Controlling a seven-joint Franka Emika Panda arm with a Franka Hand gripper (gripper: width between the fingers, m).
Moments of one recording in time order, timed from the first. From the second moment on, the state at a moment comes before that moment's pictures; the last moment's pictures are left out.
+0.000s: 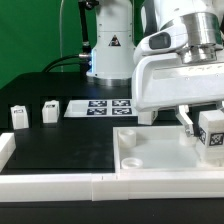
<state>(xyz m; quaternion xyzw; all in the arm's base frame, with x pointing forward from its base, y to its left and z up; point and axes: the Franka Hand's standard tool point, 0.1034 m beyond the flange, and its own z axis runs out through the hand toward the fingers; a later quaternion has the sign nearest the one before) 0.611 0.115 0.067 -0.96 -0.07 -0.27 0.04</state>
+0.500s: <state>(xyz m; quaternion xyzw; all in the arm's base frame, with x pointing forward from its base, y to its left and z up) 0.611 0.115 0.067 -0.96 -0.07 -0.27 0.04</state>
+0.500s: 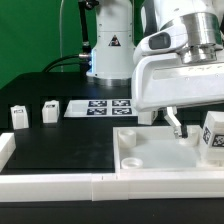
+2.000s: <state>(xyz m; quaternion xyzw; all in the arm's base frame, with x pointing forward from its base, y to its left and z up) 0.624 0.124 0.087 -1.00 -0.07 0.00 0.06</state>
